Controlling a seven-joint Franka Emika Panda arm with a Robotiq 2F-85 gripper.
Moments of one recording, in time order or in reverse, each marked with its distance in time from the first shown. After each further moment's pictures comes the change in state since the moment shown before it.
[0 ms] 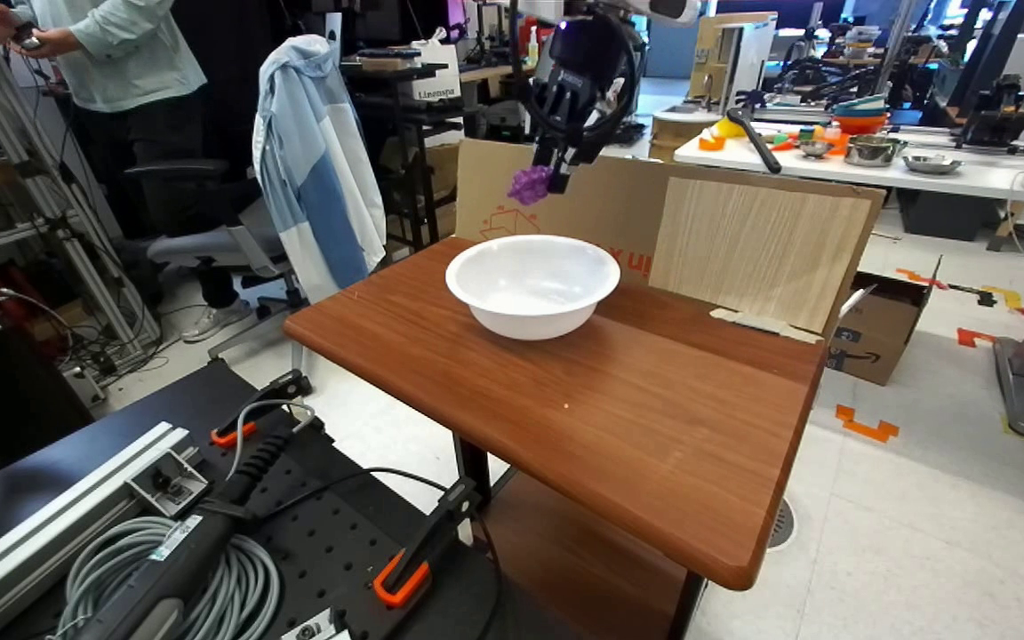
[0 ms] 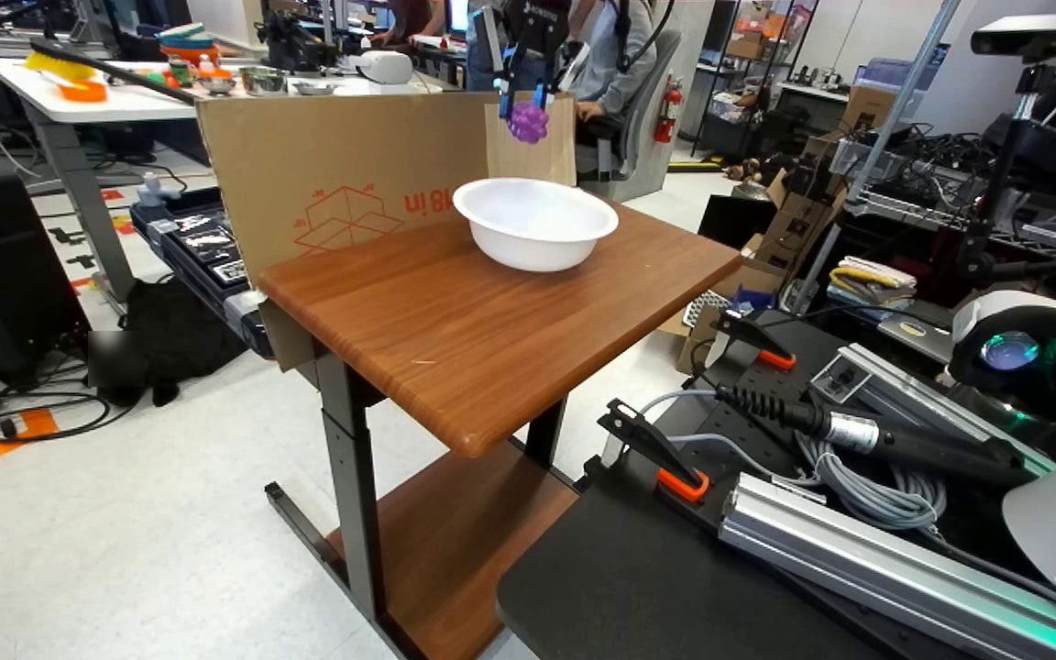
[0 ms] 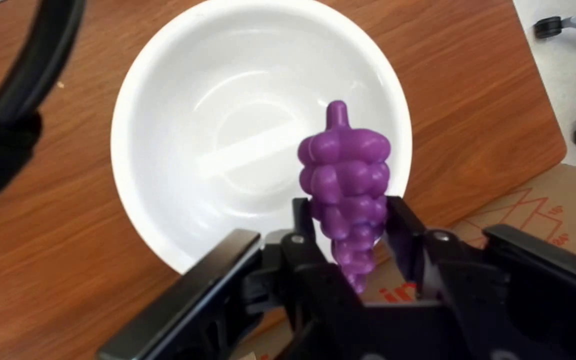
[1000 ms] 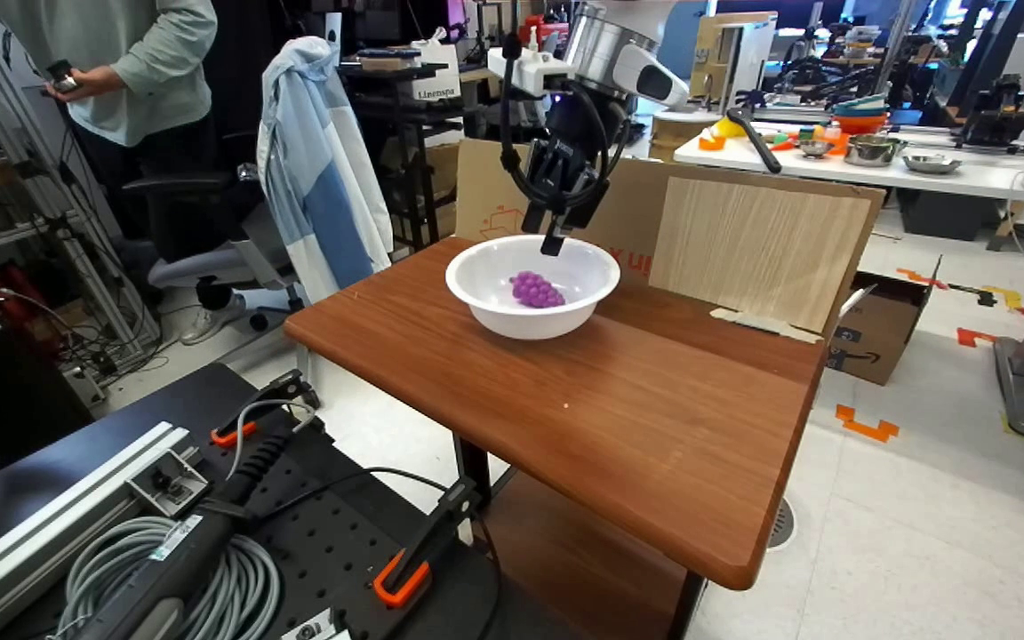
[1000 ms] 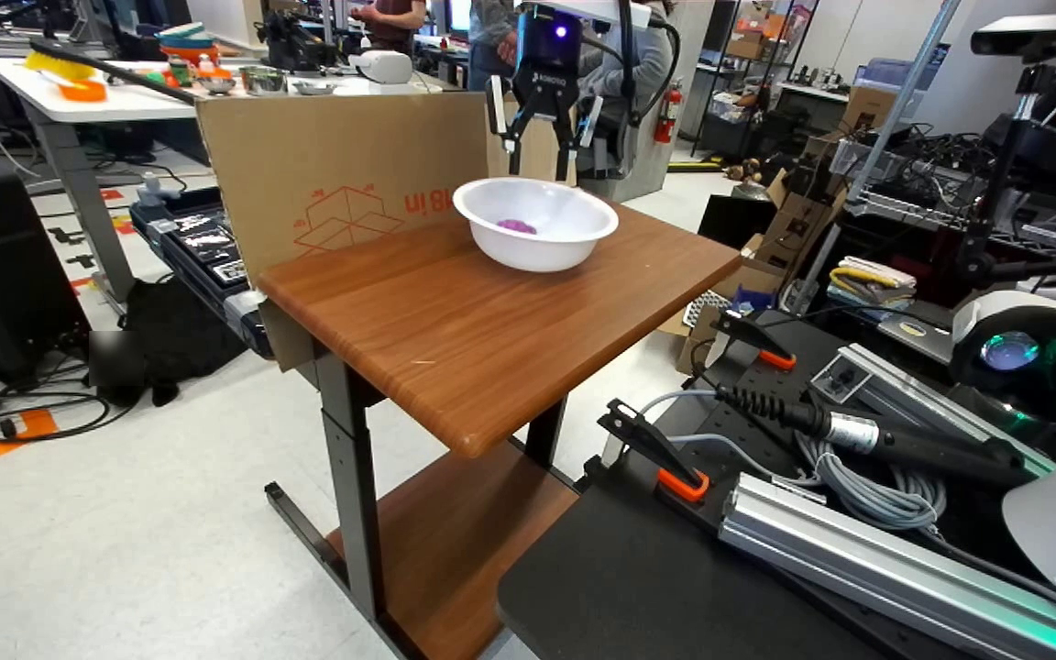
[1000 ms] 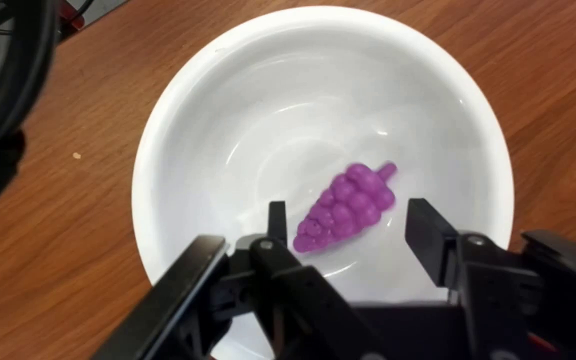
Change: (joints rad) arm 0.009 0.069 -0.027 -0.042 -0.003 0.014 0.123
